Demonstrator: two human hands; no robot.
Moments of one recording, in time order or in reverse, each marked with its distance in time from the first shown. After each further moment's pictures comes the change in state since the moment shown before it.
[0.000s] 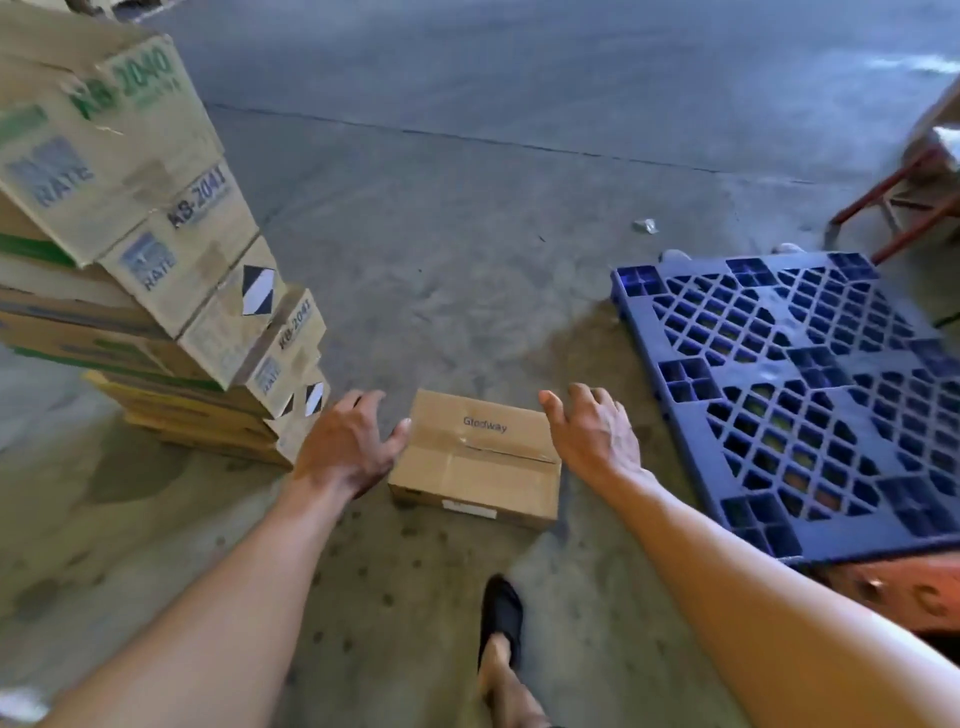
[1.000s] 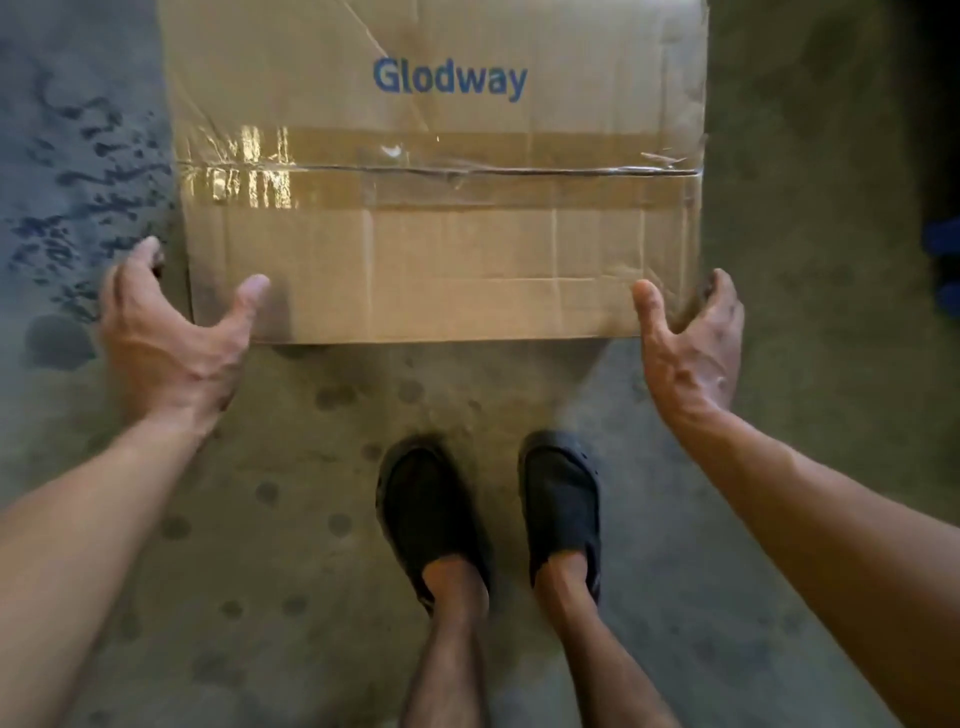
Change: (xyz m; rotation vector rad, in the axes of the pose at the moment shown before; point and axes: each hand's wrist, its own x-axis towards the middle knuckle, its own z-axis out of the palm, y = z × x) left_hand 0.219 -0.305 0.527 -0.145 0.018 -0.264; right_hand 0.193 0.278 0.522 0.189 0.108 0.664
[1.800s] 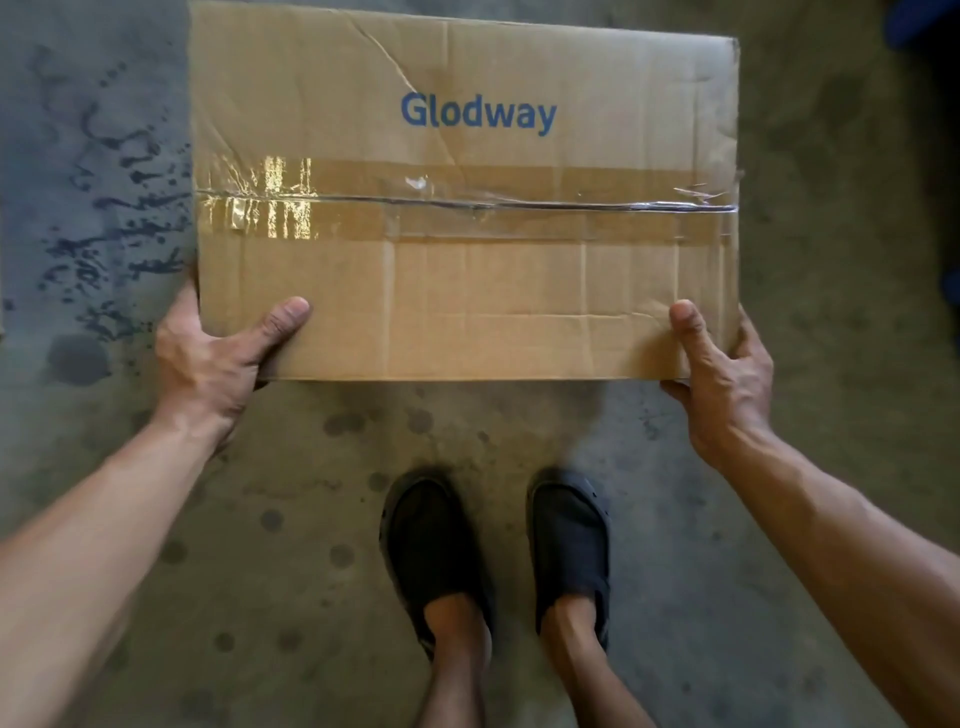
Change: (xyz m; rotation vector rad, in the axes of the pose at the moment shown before) left_hand 0.009 -0.001 0.005 -0.473 -0.177 -0.141; right_hand 0.014 -0.001 -0.011 0.715 -0.151 0.115
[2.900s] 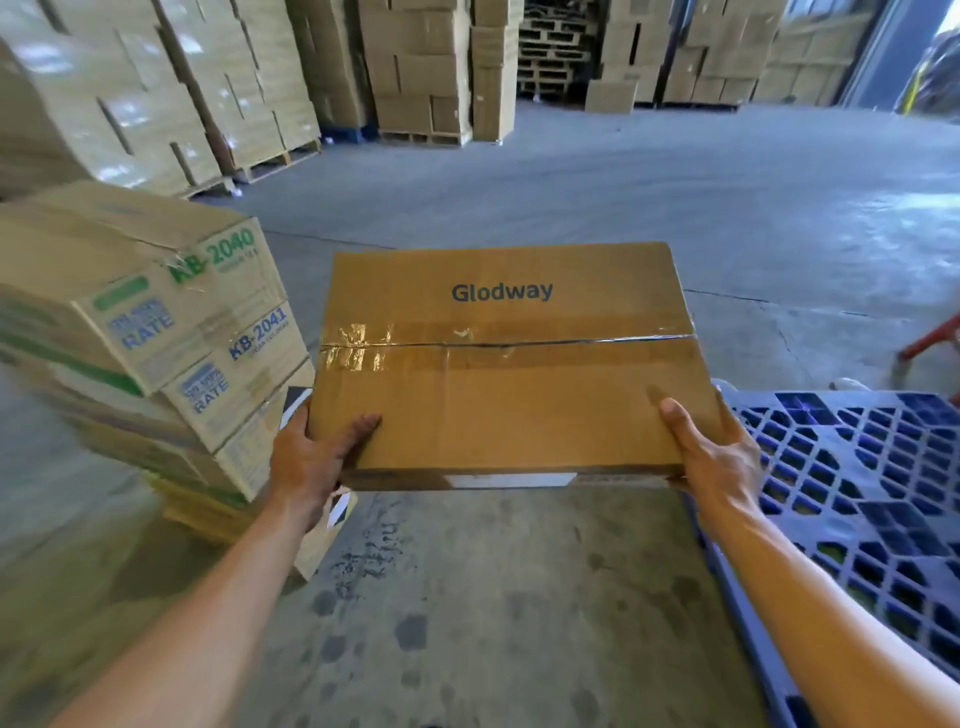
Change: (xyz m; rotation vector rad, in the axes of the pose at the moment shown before) left_hand -0.373 0.537 -0.283 -0.463 0.381 0.301; right_hand -0.307 -0.566 -0.256 0.123 -0.241 -0.620
